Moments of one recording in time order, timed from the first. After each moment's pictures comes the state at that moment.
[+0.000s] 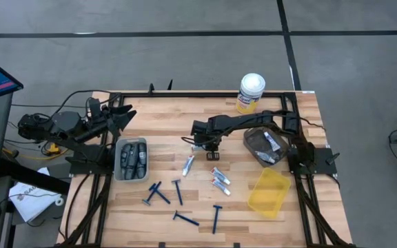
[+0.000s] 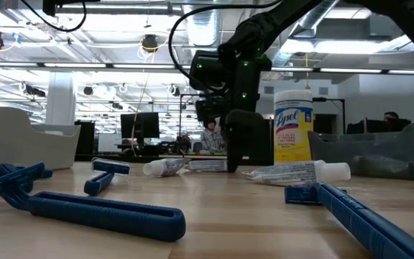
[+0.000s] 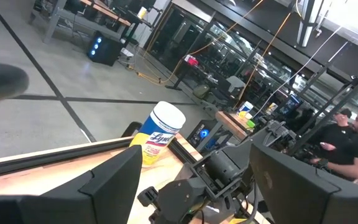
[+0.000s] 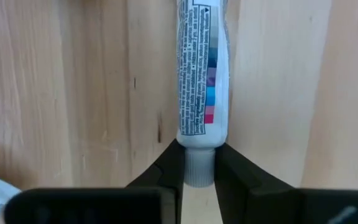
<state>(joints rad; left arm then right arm) -0.28 0.49 0.80 -0.33 -0.88 -0.63 -0.17 2.14 1.53 -0.80 -0.02 -0.20</state>
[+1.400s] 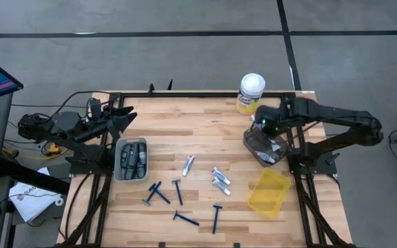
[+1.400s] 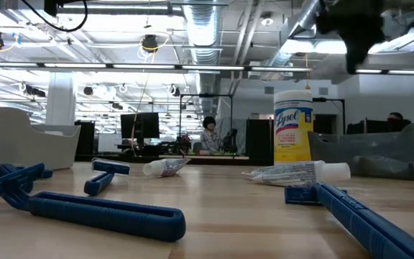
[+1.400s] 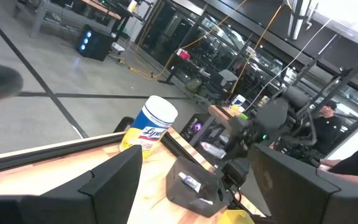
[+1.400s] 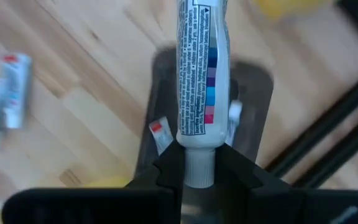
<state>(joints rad) -0.28 0.49 0.80 -0.33 -0.83 -0.63 -0.15 1.20 1.23 -1.43 0.21 0.58</state>
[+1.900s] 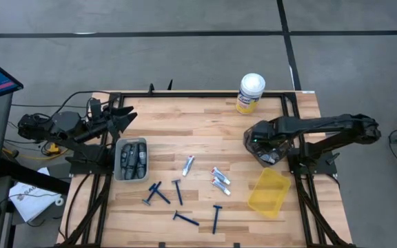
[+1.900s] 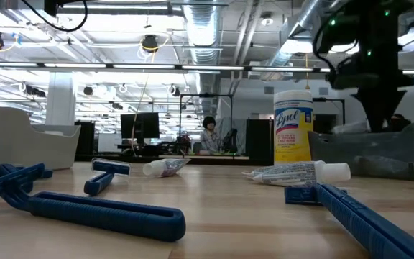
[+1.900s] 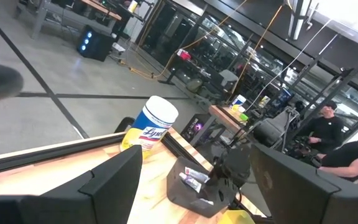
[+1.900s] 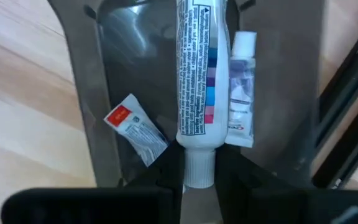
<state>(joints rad) -0.28 0.49 0.80 -0.33 -0.84 -0.62 -0.10 1.24 0.82 -1.19 0.21 0.92</state>
